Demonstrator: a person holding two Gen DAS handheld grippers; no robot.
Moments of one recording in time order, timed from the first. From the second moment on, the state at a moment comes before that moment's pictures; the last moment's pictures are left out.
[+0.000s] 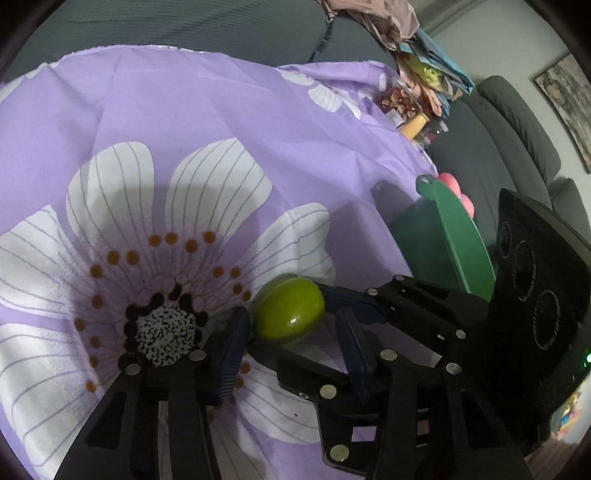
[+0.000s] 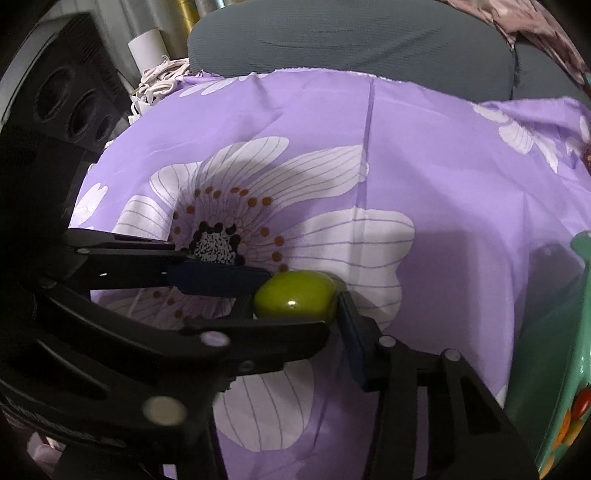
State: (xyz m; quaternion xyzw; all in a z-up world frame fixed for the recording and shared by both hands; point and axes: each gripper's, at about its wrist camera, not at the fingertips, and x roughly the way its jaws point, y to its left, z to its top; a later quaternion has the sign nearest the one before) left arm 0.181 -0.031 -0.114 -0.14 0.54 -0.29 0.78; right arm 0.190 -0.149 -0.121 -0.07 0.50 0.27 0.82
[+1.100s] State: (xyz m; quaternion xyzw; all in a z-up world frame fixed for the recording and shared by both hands) left arm 0.117 -0.148 -0.012 0.00 0.44 -0.35 0.82; right arm 0.116 -0.251 -0.029 -0.02 0.39 0.21 0.90
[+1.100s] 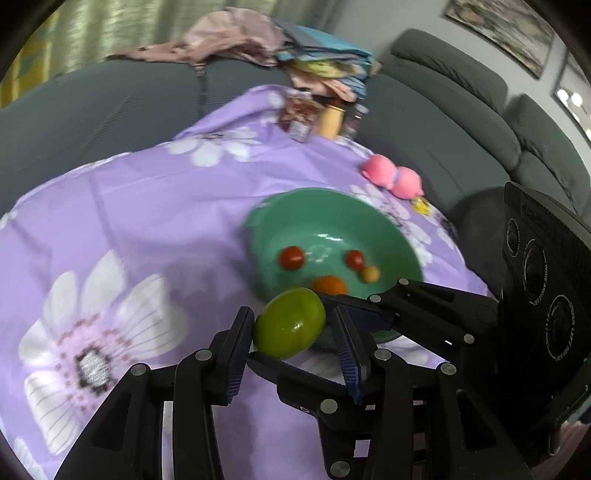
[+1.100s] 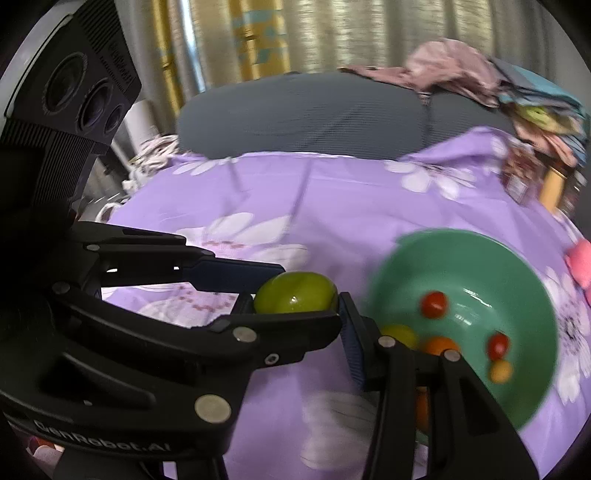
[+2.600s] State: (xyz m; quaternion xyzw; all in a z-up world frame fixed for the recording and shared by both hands) left arm 0.080 -0.200 0.054 0.12 0.39 -0.22 0.89; right arm 0.075 -0.382 0.022 0.03 0.38 0.07 0.92
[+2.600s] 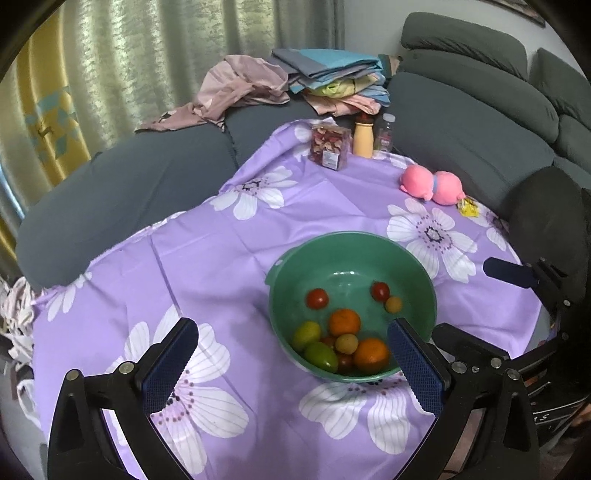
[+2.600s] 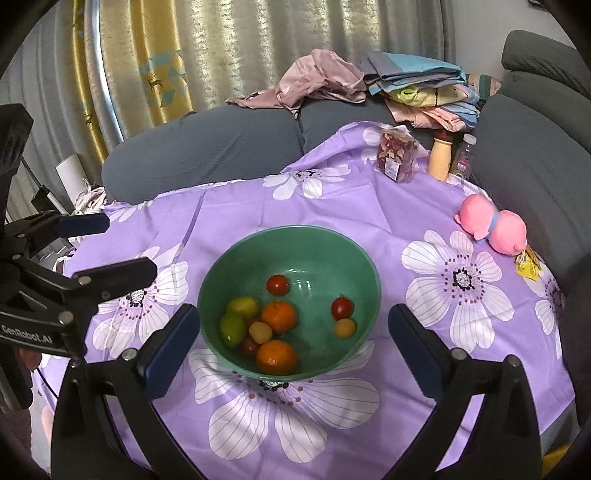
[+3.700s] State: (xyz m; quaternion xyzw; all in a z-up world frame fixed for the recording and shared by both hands) left arm 0.082 -0.205 0.057 0.15 0.38 -0.18 0.89; right arm 0.072 -0.388 0.036 0.02 0.37 0.07 0.93
